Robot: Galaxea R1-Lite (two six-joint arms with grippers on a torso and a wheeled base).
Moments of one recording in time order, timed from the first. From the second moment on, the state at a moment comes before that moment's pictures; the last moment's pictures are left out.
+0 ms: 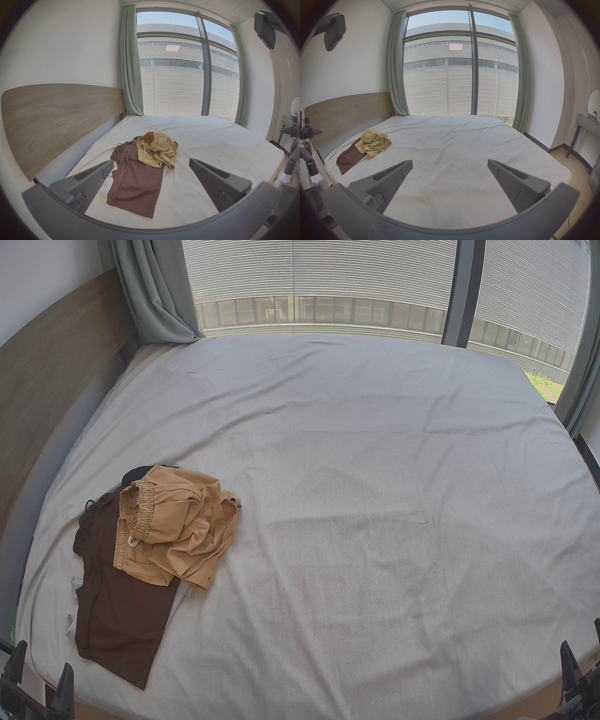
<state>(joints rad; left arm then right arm) 0.00 0.02 -0.02 0.00 0.02 0.00 0.00 0.02 -0.02 0.00 0.00 0.00</state>
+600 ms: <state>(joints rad) 0.00 0.02 -0.02 0.00 0.02 0.00 0.00 0.02 -0.02 0.00 0.01 -0.02</state>
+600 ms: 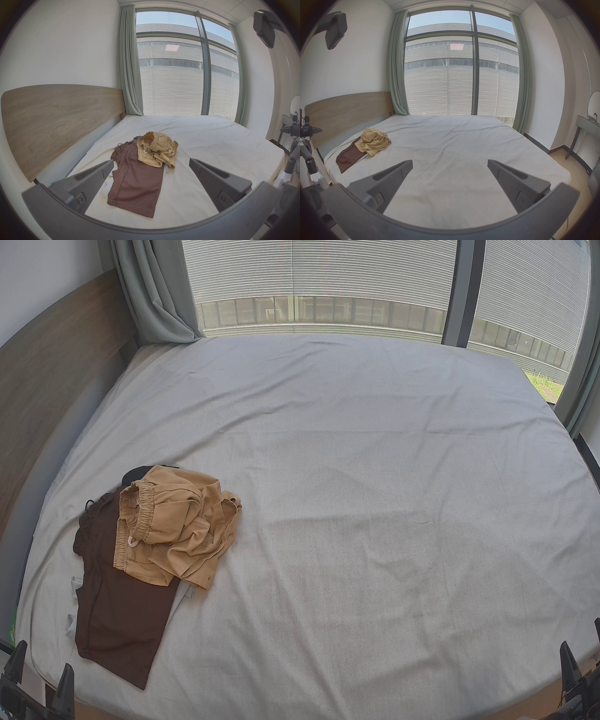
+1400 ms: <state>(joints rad) 0.00 0.02 -0.03 -0.04 0.02 -0.01 0.00 0.02 -0.02 0.00 0.01 -0.03</state>
